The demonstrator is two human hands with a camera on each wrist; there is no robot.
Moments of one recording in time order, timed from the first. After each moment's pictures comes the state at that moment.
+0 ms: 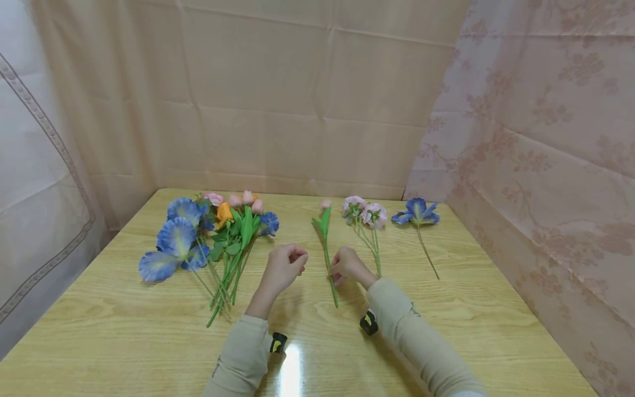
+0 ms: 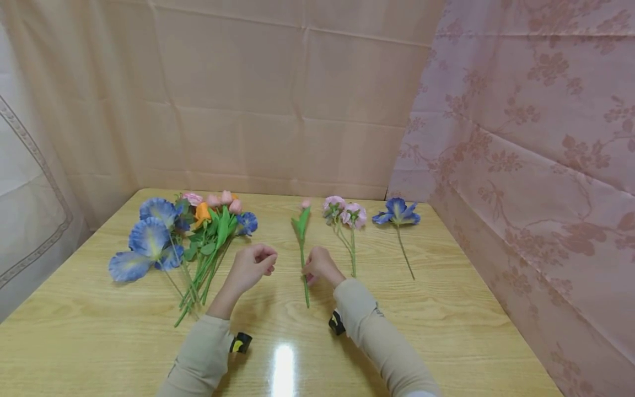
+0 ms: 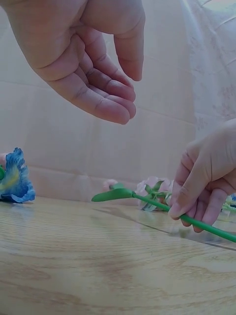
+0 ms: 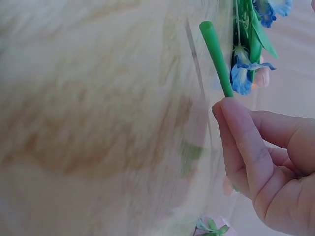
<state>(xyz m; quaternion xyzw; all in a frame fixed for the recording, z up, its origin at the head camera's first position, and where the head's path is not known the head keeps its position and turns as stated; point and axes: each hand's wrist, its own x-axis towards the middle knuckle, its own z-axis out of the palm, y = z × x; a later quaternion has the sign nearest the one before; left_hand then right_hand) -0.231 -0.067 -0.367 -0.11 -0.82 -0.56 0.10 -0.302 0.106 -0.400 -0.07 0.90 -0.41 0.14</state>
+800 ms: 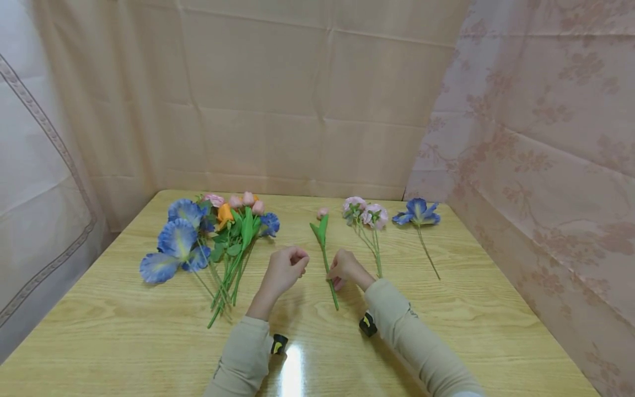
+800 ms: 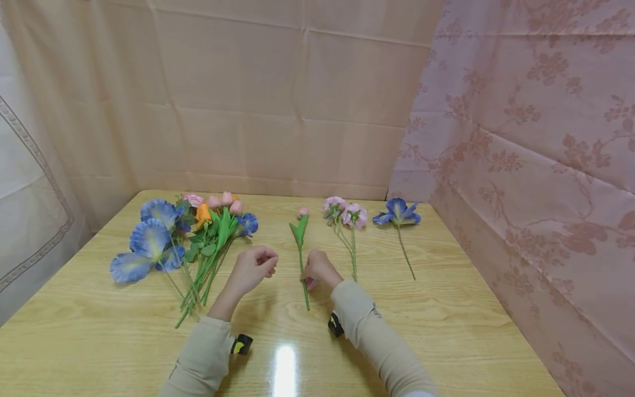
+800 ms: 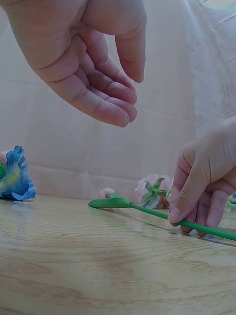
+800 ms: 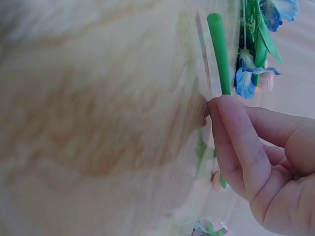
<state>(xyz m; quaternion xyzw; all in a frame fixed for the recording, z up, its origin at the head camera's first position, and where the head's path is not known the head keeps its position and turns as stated) -0.231 -0.066 -0.370 -0.11 -0.83 -0.54 0.08 -0.298 0.099 -0.399 -0.06 0.91 -0.37 0.16</state>
